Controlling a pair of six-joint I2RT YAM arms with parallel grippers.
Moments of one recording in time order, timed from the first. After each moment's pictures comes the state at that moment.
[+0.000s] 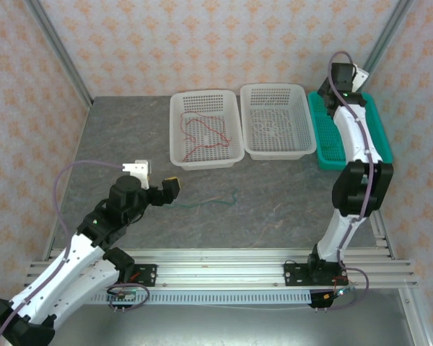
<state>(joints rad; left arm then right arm) -0.50 0.67 0.61 -0.47 -0.20 -0.46 -0.07 1.85 1.83 -0.62 0.44 0.46</state>
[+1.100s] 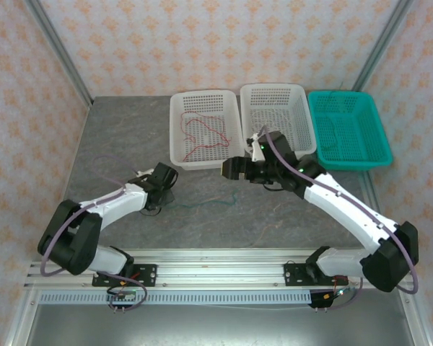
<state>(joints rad) -0.40 1.42 0.68 -0.52 -0.26 -0.93 0.64 1.25 1.08 -0.56 -0.32 0.65</state>
